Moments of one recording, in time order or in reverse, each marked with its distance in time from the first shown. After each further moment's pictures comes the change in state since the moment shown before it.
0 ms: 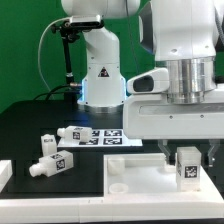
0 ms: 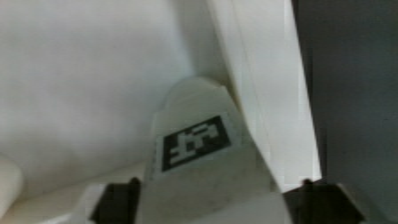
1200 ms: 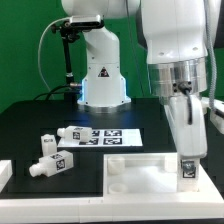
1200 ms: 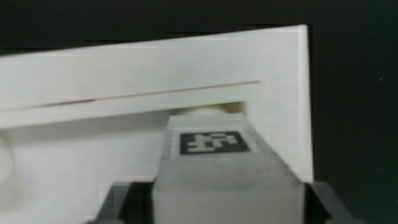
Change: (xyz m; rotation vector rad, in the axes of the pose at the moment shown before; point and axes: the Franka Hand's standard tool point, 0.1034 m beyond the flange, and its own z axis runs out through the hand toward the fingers) arm 0.000 0.005 0.000 0.008 -0.074 1.422
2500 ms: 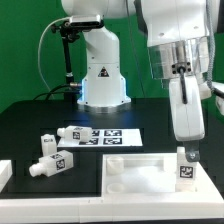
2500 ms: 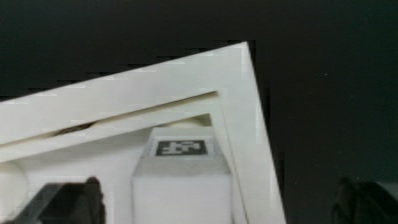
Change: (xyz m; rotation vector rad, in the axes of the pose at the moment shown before) arm -0.010 -0.011 -0.025 0.038 -0.028 0.064
